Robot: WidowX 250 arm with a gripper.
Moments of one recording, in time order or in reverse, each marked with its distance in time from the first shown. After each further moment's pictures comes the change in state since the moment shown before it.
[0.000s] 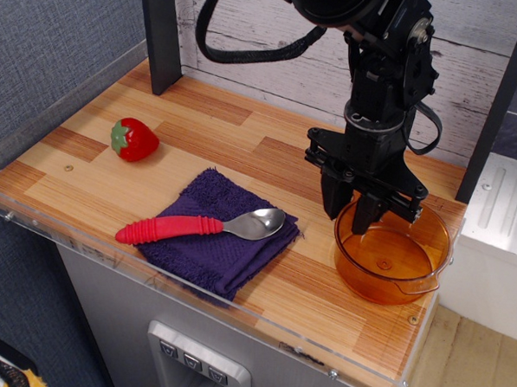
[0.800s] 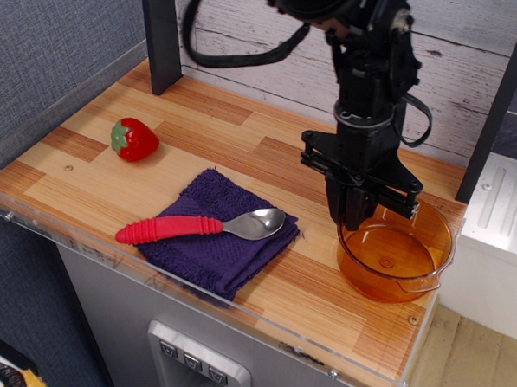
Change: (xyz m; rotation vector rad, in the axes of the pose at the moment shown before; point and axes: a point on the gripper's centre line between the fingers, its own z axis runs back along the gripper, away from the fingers) arm -0.002 -0.003 0.002 -0.090 -0.016 0.015
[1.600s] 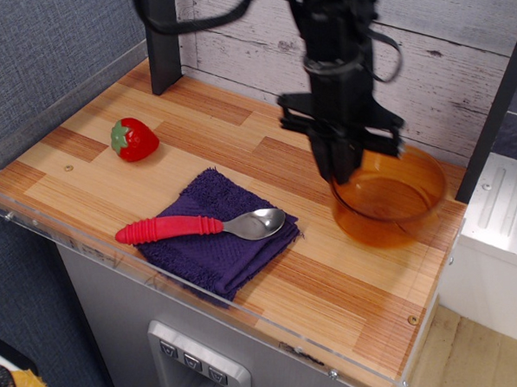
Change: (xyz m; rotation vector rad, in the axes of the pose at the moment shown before) arm 0.013 0.031 0.030 -0.077 -0.072 0.161
